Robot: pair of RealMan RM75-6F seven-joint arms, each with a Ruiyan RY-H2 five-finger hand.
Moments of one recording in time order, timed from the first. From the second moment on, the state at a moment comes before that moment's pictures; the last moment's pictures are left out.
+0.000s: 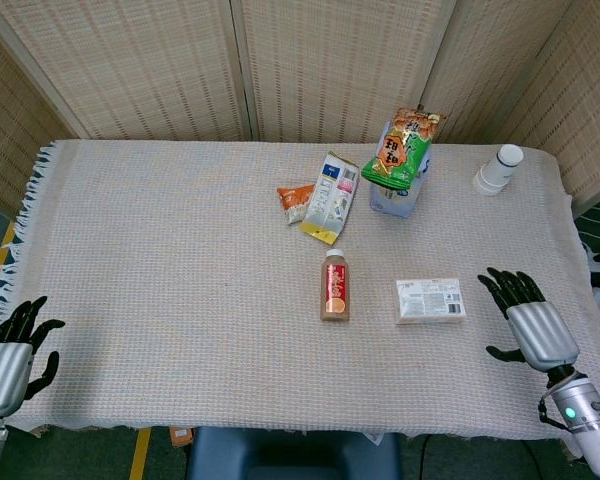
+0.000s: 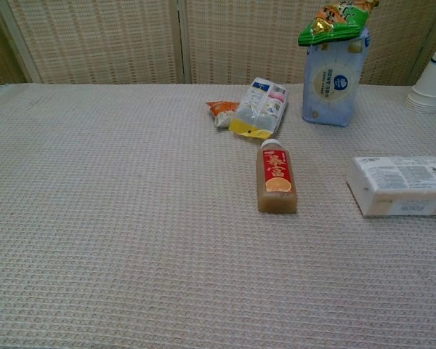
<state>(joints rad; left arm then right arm) -0.09 -1.08 -0.03 -1.72 1.50 1.49 0.17 0.25 -1.02 0.06 -1.68 -1.50 1.18 -0.05</state>
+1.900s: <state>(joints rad) -0.09 -1.06 -0.04 -1.71 1.47 1.48 0.11 0.61 -1.34 0.09 -1.45 -1.13 0.80 -0.24</state>
